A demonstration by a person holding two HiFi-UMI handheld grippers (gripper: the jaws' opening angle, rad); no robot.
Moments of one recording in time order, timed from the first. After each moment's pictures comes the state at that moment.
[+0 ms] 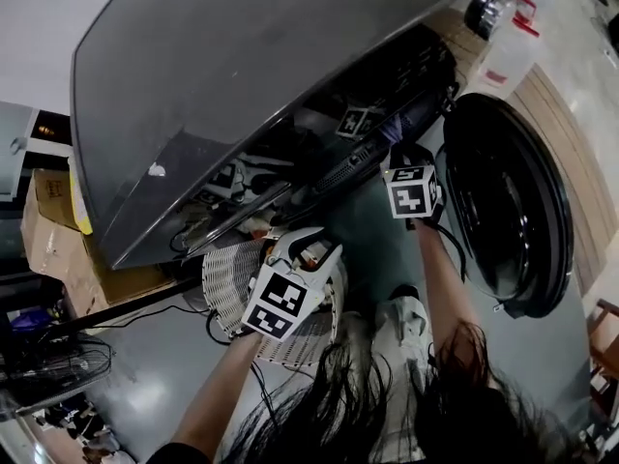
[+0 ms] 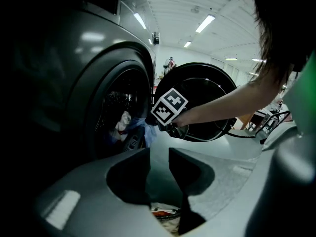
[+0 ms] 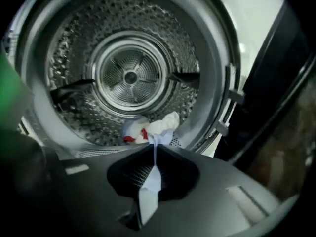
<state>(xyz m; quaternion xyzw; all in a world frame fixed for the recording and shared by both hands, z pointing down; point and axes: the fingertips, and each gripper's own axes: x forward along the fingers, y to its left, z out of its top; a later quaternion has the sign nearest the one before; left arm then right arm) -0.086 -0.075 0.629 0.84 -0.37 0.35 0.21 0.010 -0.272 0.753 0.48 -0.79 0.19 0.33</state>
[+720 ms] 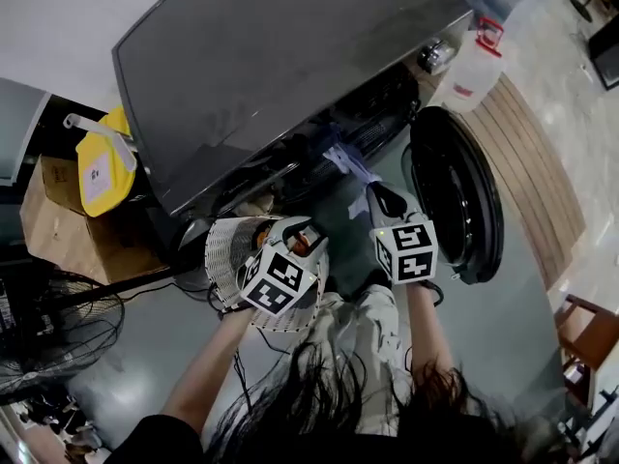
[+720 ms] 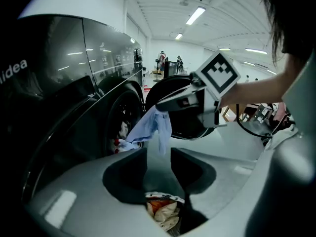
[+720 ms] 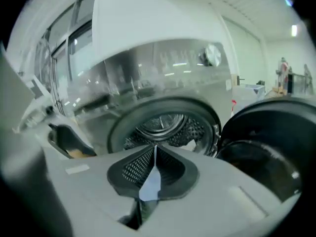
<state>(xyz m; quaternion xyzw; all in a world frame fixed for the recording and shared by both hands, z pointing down) -0.069 -0.044 0.536 0.83 -0.33 0.41 0.19 0.012 -0.139 0.545 0.40 -0.86 0.23 0.21</state>
